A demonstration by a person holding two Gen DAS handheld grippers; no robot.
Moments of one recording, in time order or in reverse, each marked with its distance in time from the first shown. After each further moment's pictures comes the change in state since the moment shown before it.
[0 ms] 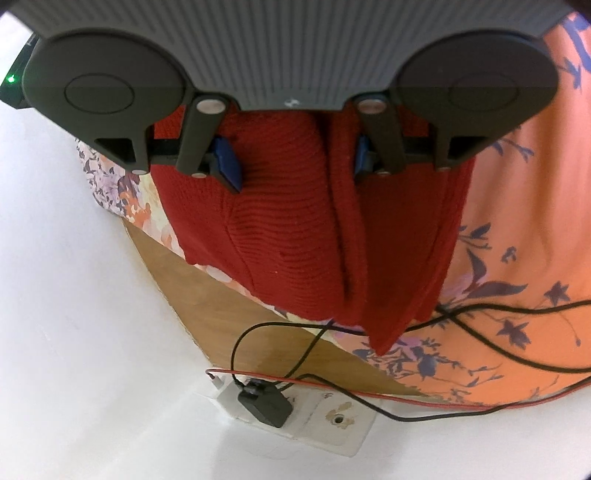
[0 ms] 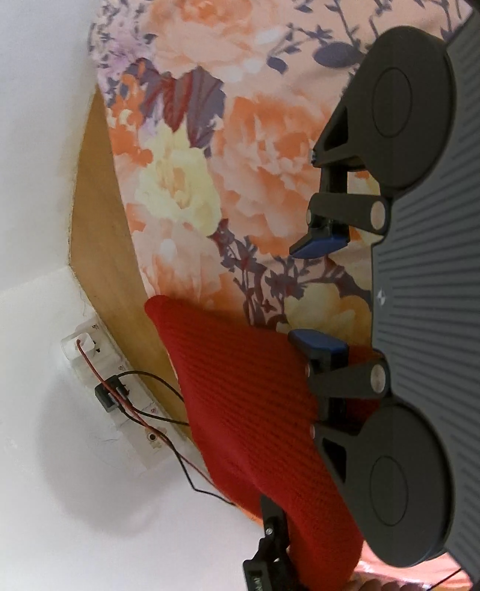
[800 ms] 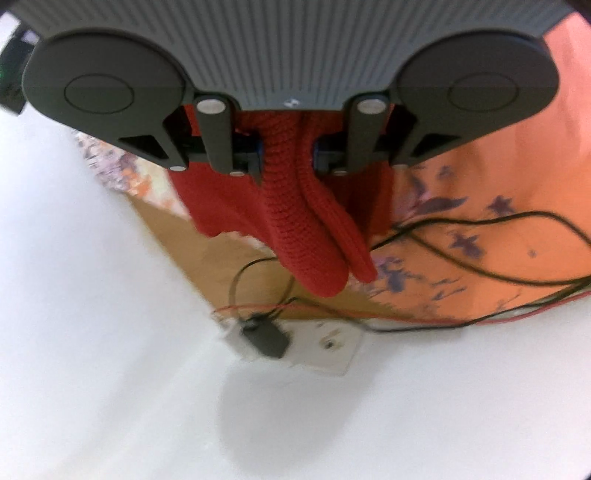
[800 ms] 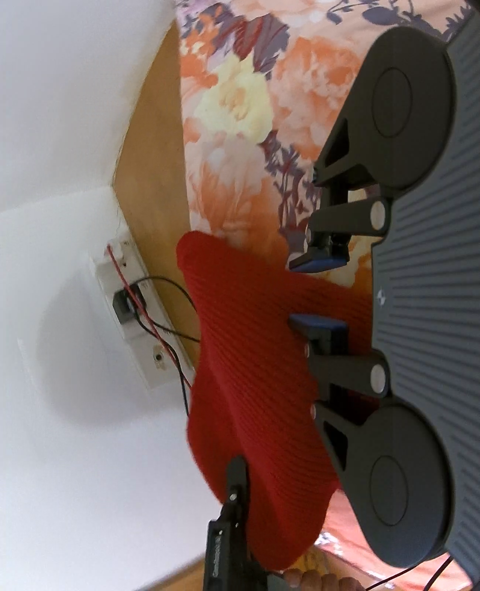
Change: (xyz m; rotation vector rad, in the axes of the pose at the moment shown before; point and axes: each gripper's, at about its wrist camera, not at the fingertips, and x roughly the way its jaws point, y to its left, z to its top) left arm -0.051 0.034 0.025 0.089 -0.123 0.003; right arm -0.018 0.072 -0.002 -0.212 -0.078 0.096
